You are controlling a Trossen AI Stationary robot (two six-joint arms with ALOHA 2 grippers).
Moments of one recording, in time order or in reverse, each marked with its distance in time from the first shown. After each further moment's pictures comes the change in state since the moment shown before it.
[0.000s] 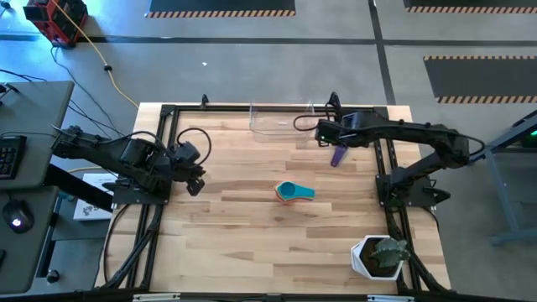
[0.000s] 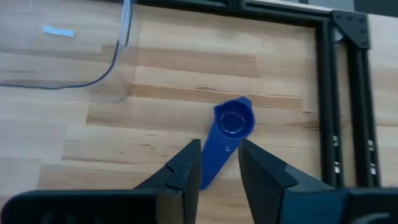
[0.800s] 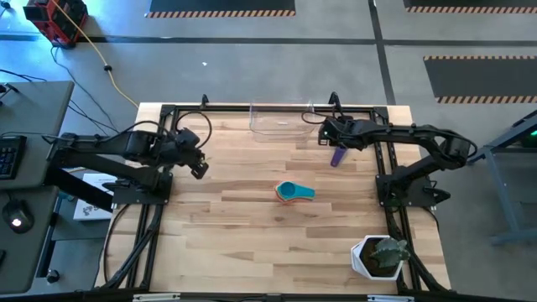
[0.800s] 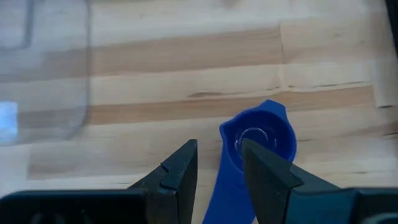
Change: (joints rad) left arm 0.227 0.000 0.000 0.001 -0.061 0.119; right arm -0.212 0.006 -0.418 0.580 -0.093 -0.089
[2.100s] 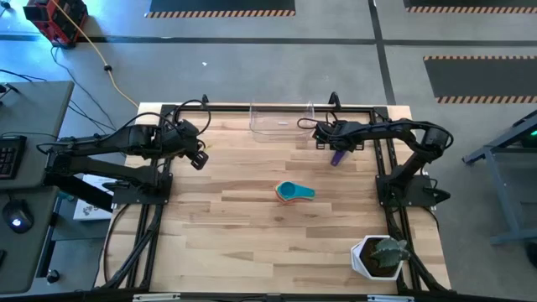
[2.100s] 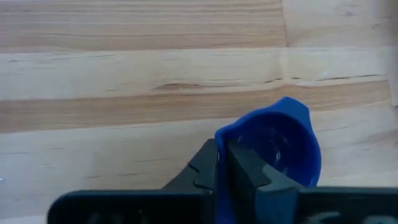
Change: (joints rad) left arm 0.166 0.000 0.000 0.007 0.011 0.149; right arm -0.037 0.215 -0.008 0.073 0.027 -0.019
